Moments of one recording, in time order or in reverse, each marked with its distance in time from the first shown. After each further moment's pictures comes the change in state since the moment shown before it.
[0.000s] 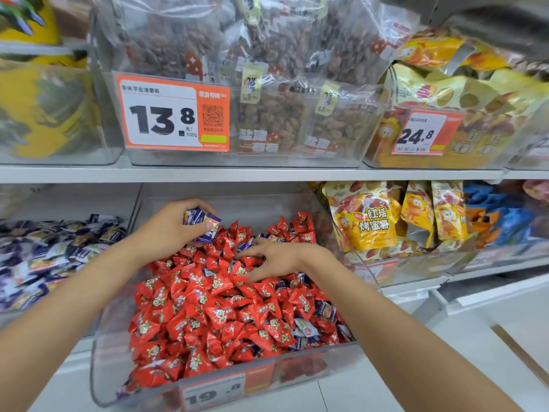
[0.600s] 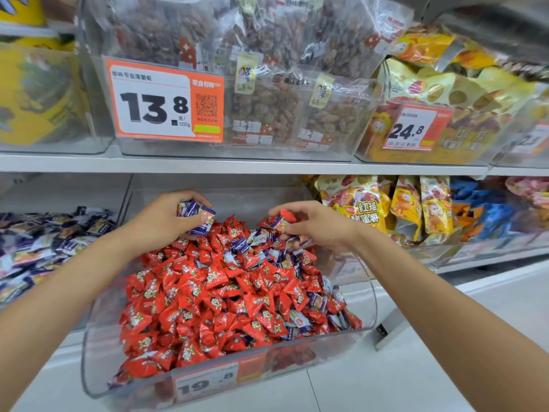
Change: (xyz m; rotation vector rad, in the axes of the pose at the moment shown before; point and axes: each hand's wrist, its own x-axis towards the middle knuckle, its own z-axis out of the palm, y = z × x) left_hand -0.002 0.006 0.003 -0.030 -0.019 -0.027; right_hand -0.063 0.028 -0.035 0.675 0.336 -0.060
